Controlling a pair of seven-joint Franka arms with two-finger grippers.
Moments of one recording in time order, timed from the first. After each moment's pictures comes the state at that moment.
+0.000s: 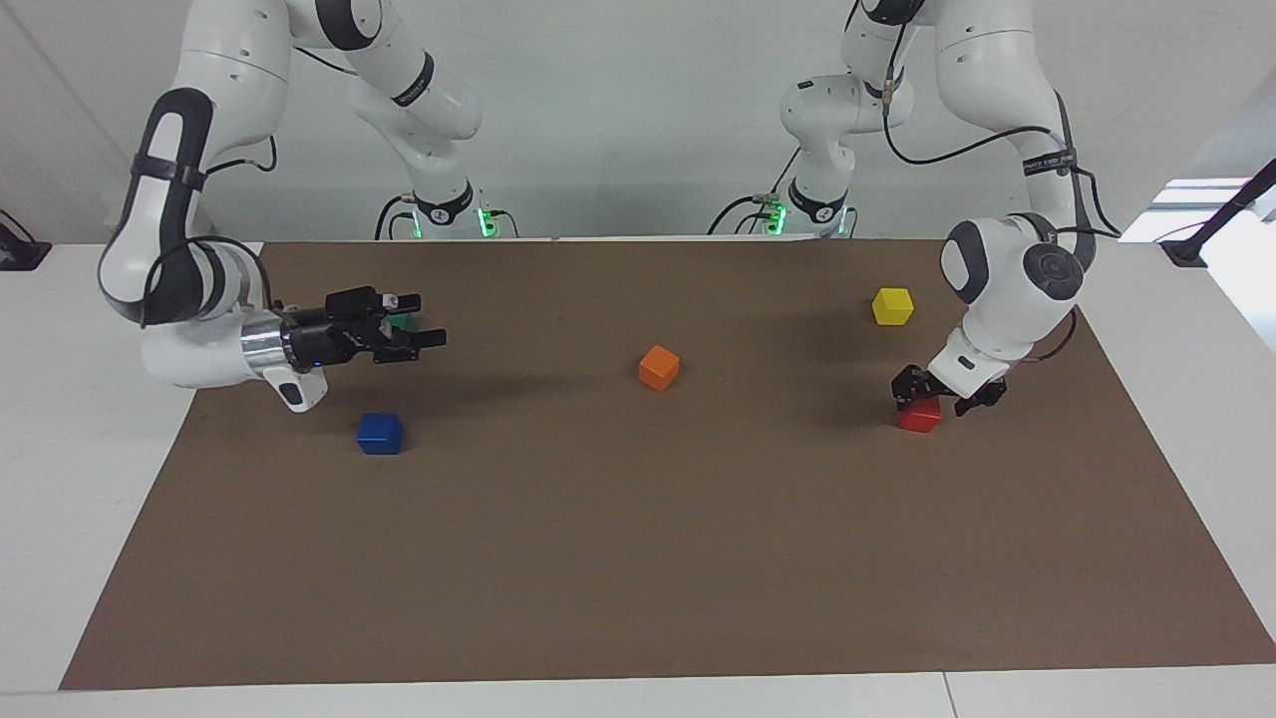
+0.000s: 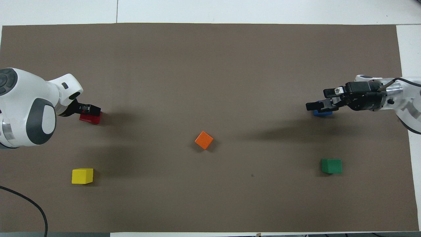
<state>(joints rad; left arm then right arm) 0.06 0.23 -0.06 -2.03 0.01 2.23 0.19 -0.31 0.40 0.06 -1.90 1.45 1.23 -0.52</state>
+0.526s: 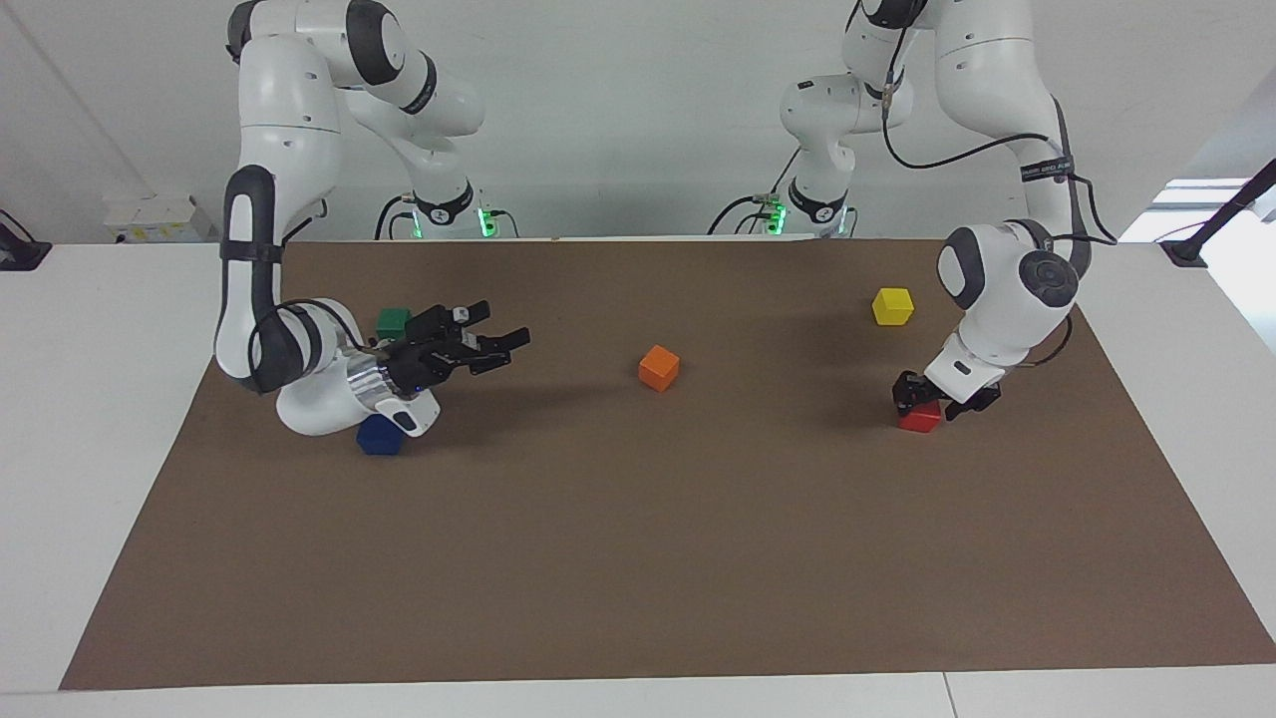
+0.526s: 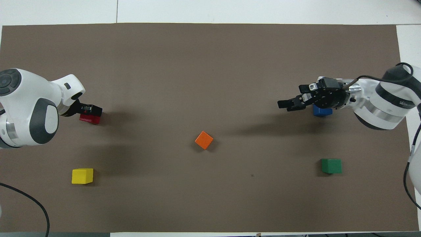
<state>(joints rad) 0.06 0.24 -0.06 -2.04 0.01 2.24 0.19 -0.11 0.52 0.07 -1.90 1.76 1.13 -0.57</state>
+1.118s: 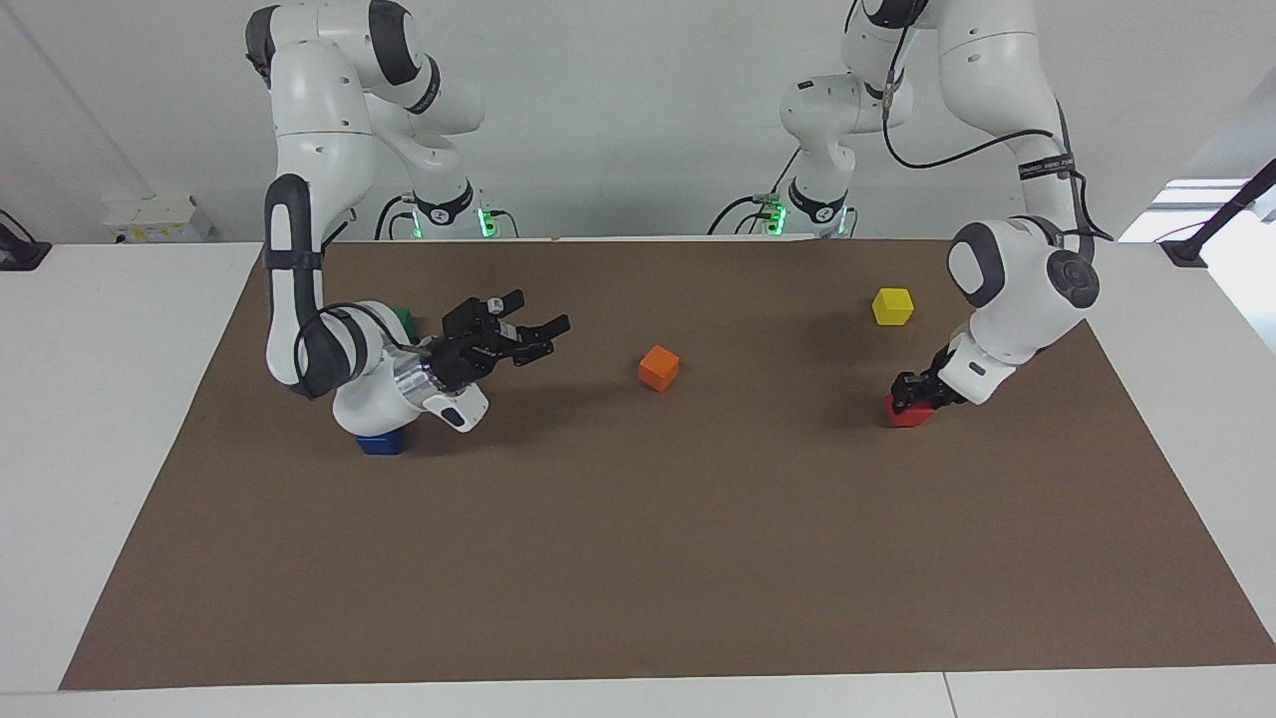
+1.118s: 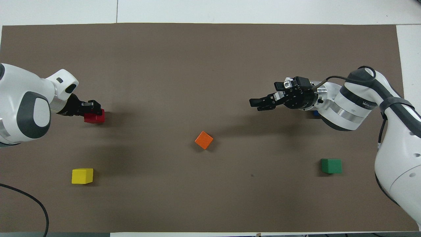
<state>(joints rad) 0.06 0.24 -0.05 -1.95 -0.16 2.08 0.02 -0.05 0.52 0.08 -1.92 1.88 1.12 -0.57</state>
